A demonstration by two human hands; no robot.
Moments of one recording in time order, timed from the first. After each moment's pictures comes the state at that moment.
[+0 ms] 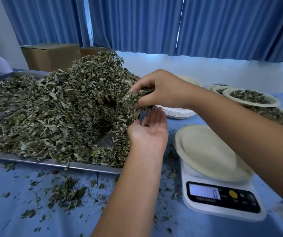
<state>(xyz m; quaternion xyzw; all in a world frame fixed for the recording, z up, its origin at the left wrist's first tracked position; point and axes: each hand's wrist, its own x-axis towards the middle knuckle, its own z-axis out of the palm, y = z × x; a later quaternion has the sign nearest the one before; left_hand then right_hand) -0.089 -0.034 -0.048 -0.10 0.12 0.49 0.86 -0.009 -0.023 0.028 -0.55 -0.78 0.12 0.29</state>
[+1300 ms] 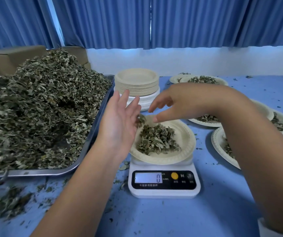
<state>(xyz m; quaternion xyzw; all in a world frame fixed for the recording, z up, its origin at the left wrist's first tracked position) -0.049 -0.081 -0.041 0.46 0.24 0.42 0.75 0.094 -0.145 0.033 -0.71 -0.70 0.10 0.04</state>
